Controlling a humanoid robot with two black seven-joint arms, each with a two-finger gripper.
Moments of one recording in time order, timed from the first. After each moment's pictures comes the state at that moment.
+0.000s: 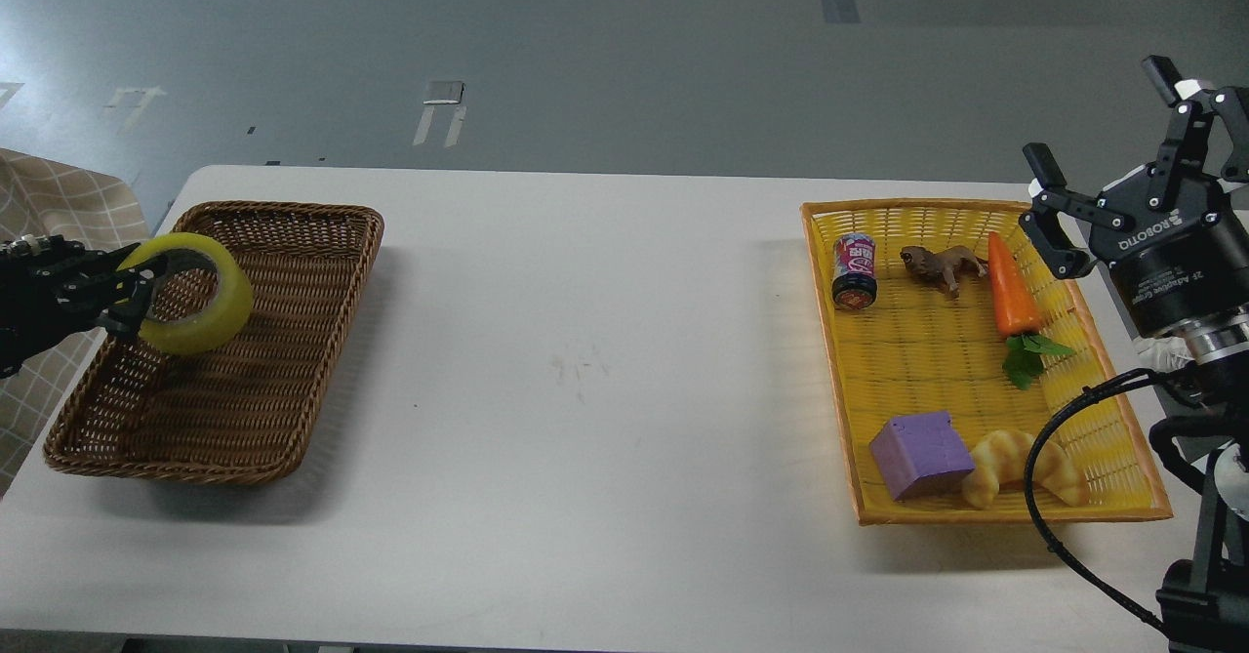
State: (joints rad) left arm -0.57 0.96 -0.40 -0.73 1.91 0.27 -0.49; right arm 0.15 0.00 1.86 1.60 -0.81 0.49 -0.23
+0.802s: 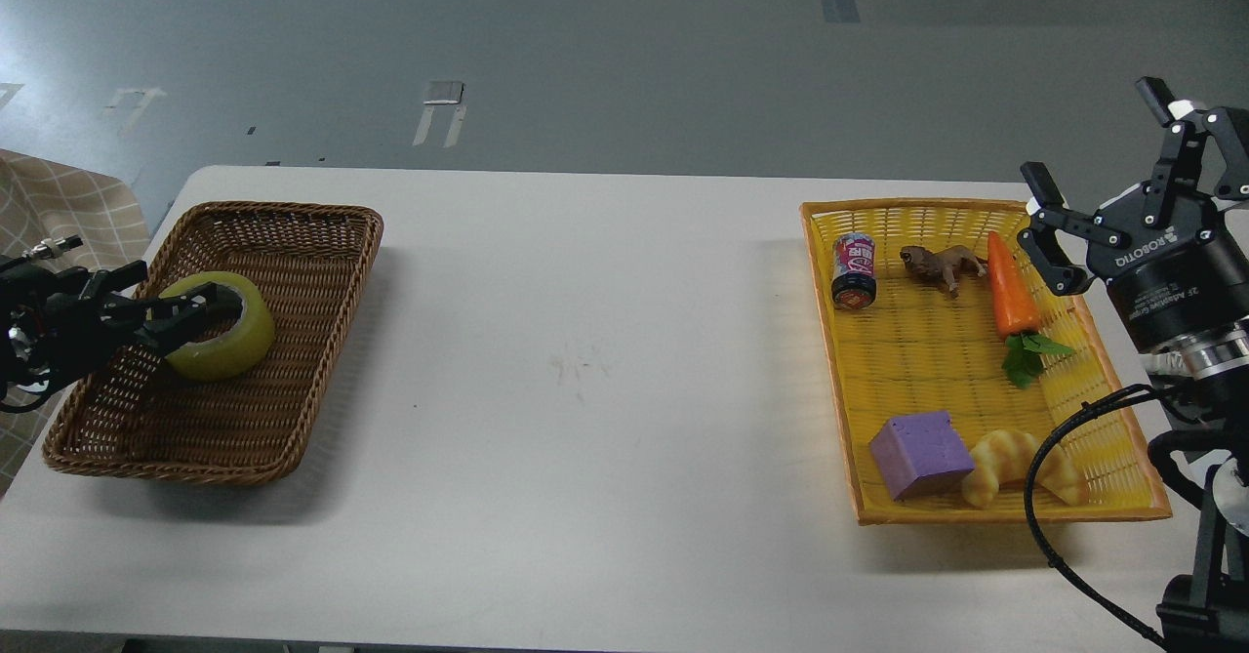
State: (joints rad) left arm -0.58 0.87 -0.34 -0.68 1.60 0.27 -0.49; right arm 0.12 0.00 1.86 1.60 -0.81 0.49 -0.23
